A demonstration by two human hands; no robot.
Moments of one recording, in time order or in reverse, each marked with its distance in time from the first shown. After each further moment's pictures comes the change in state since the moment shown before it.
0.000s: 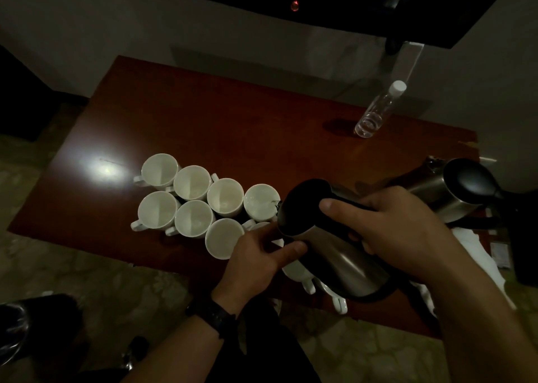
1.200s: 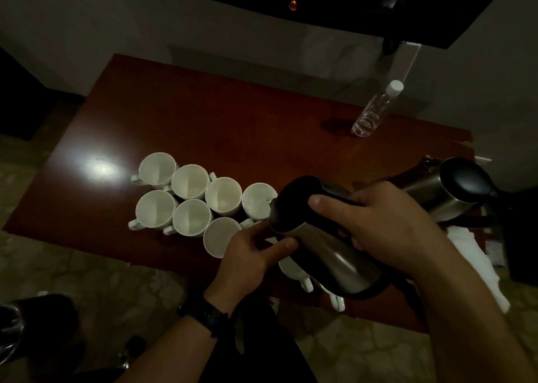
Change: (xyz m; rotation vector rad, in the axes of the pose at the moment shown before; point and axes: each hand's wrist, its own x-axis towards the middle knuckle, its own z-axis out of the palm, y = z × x) left_hand -0.003 -0.005 -0.007 -0.116 -0.001 -0.018; right_hand -0.001 -0.012 0.004 0.032 -0.006 -0.001
